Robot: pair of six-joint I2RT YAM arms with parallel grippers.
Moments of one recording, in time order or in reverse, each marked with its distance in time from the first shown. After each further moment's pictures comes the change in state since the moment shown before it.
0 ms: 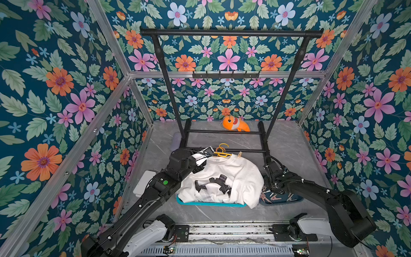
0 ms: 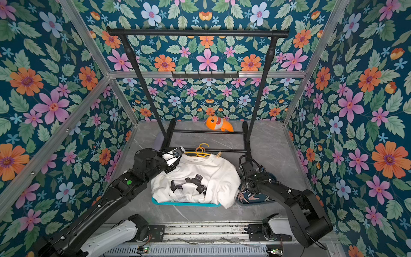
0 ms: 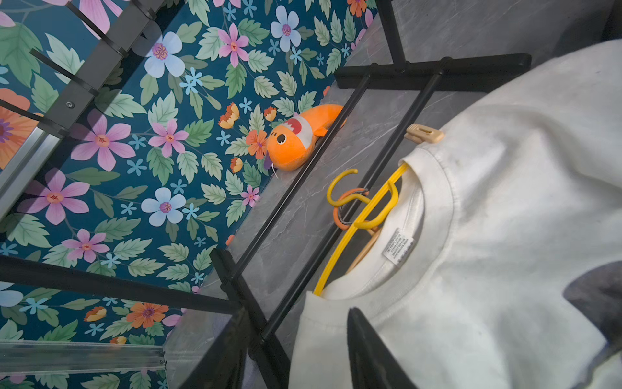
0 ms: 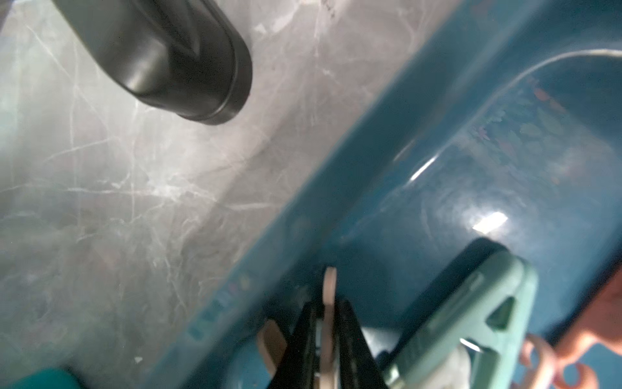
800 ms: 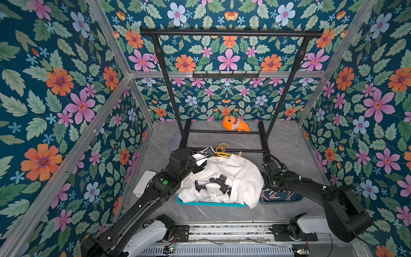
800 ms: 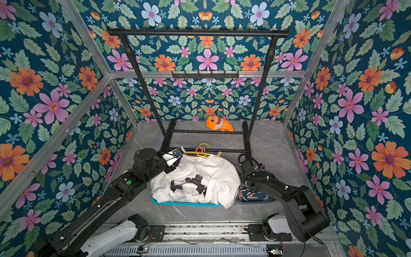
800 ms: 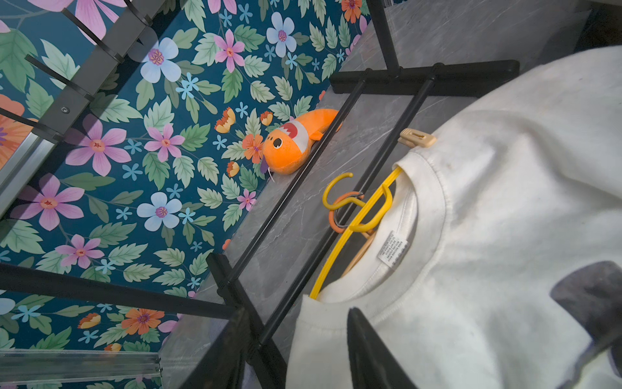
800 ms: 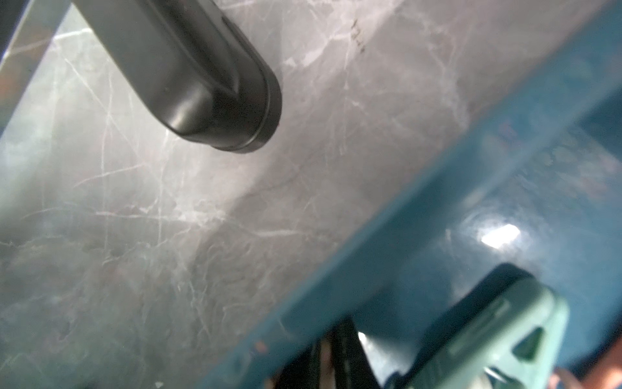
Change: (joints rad) left arm 0.000 0.000 0.001 0.000 0.022 0.000; right arm 0.000 0.040 0.013 0.058 0.024 0.004
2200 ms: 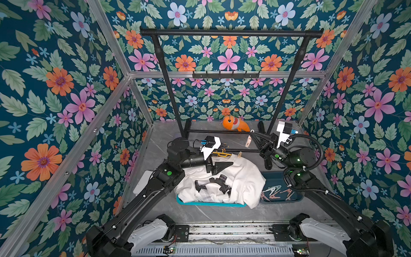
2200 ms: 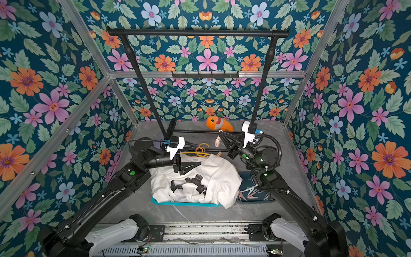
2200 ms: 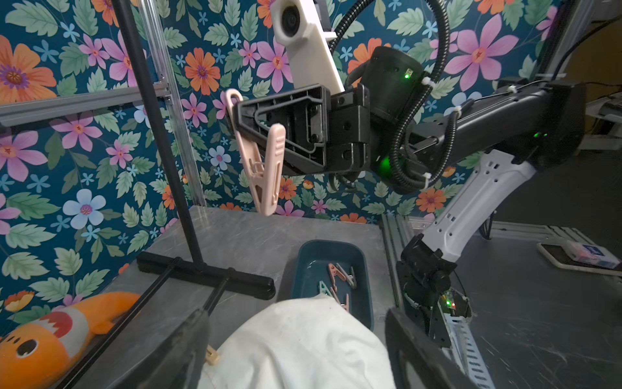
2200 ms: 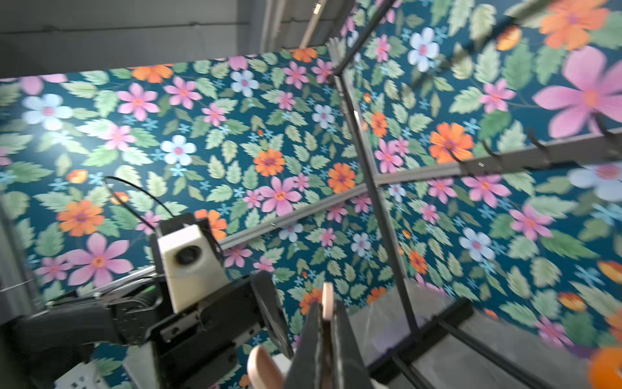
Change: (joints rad) left arm -0.006 0.127 0.142 0.336 0.855 -0.608; right arm 0.064 -0.265 0.246 1.213 -0.795 -0.600
